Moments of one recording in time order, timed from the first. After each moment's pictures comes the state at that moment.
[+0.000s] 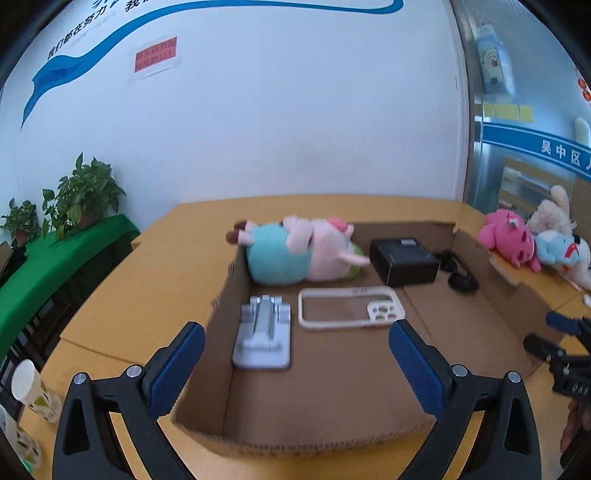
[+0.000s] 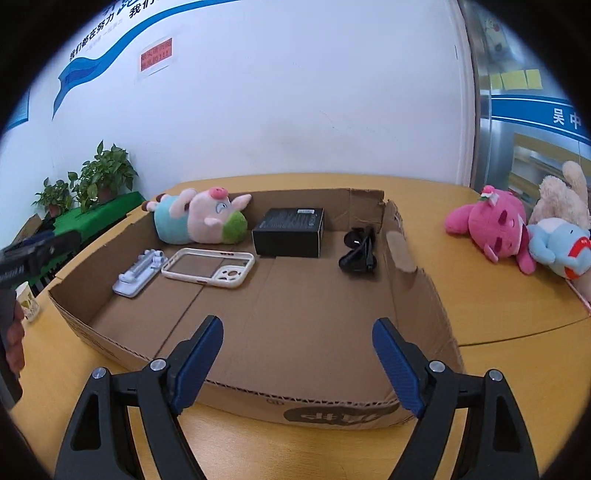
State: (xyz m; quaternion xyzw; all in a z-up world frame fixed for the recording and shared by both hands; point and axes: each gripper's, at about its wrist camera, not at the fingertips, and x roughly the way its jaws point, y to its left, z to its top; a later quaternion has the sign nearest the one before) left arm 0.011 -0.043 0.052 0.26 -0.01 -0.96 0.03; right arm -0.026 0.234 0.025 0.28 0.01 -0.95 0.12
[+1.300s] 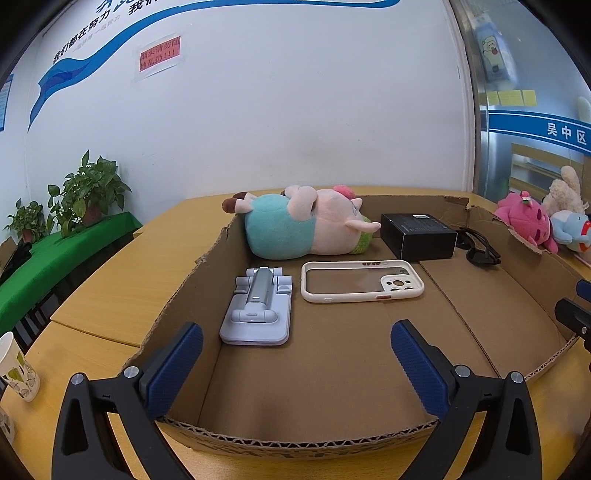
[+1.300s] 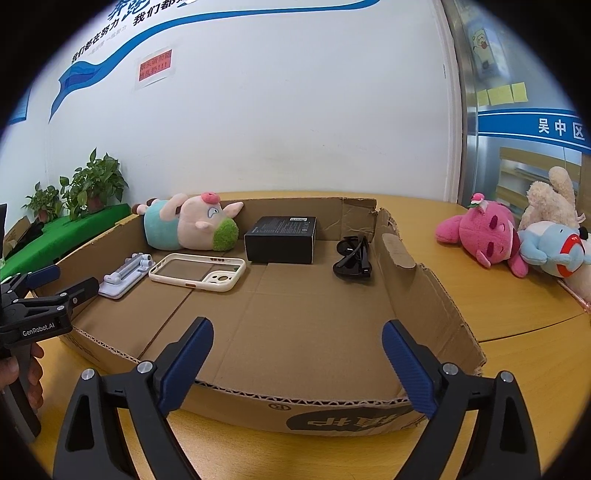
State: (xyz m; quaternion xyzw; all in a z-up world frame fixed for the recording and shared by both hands) left arm 0.006 -0.039 -0.003 0.25 -0.02 -0.97 0.05; right arm -0.009 0.226 0.002 0.23 0.01 -0.97 0.09
